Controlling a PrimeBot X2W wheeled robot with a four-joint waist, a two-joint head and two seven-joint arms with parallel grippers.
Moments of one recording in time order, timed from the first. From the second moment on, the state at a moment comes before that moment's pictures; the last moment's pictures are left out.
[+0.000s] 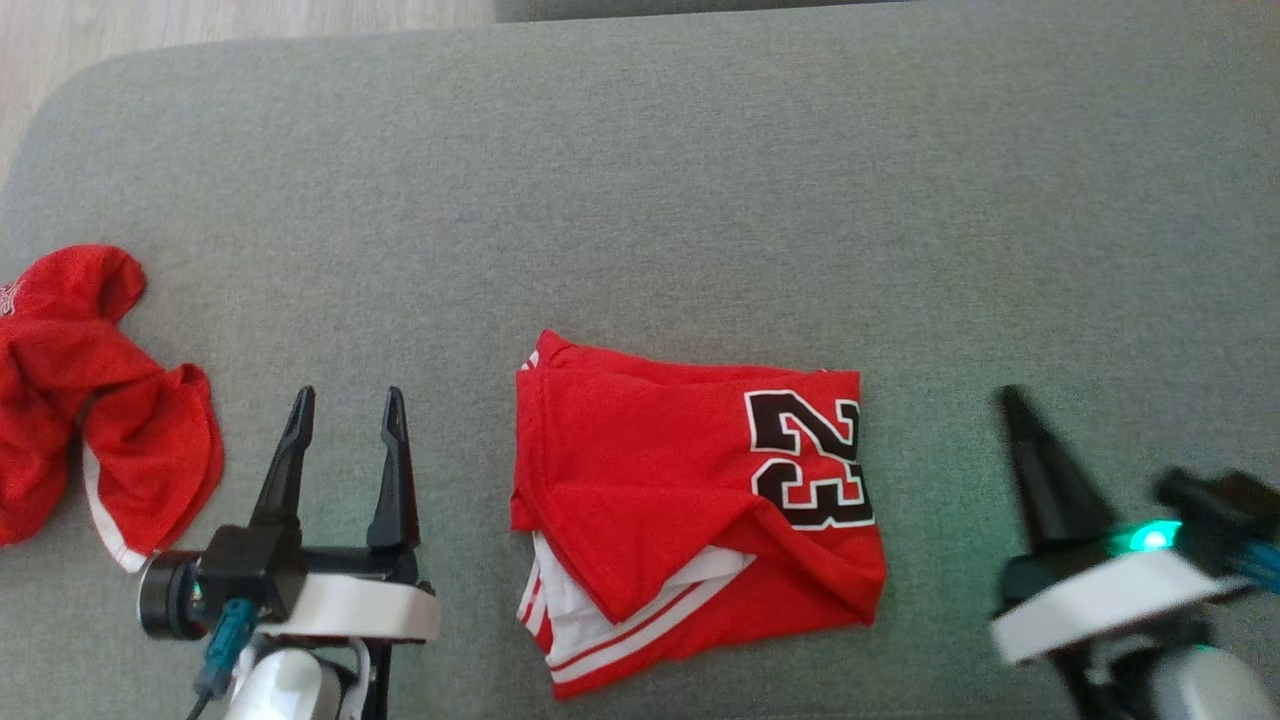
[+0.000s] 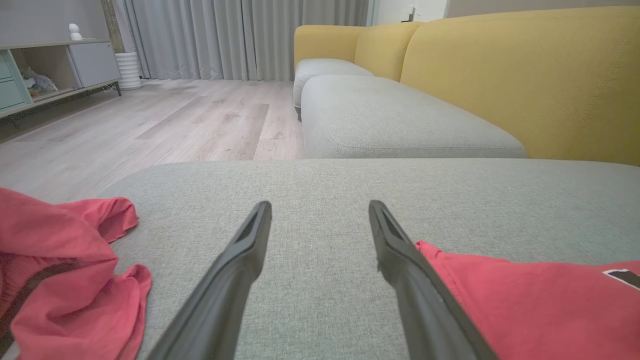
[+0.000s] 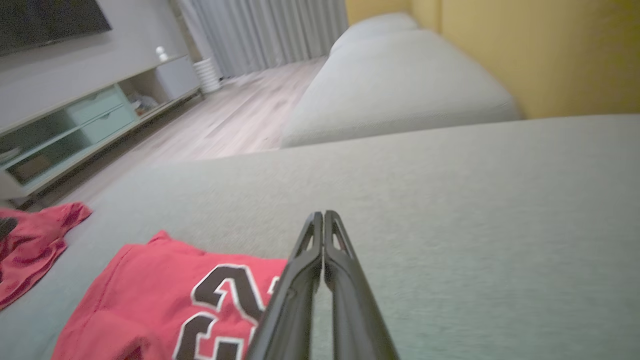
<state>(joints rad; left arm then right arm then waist) -0.07 0.20 -0.29 0.10 -0.30 0.16 -0.19 0.11 -0.16 0.08 -0.17 0.33 0.13 0.05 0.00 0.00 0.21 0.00</state>
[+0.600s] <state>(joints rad) -0.12 0.18 -0.31 0.13 -0.30 0.16 -0.21 -0.19 -0.32 0.70 0.21 0.63 0.13 0.05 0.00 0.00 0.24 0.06</state>
